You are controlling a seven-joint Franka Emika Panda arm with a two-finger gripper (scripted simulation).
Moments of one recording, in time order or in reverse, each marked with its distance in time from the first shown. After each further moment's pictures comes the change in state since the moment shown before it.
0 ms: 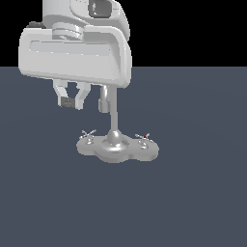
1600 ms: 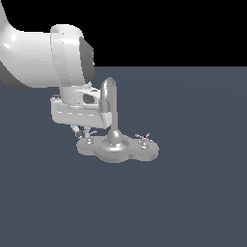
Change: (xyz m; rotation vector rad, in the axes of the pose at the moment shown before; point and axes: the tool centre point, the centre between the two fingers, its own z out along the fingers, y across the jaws) arm 0.158 -0.065 0.115 -0.096 0.218 0.051
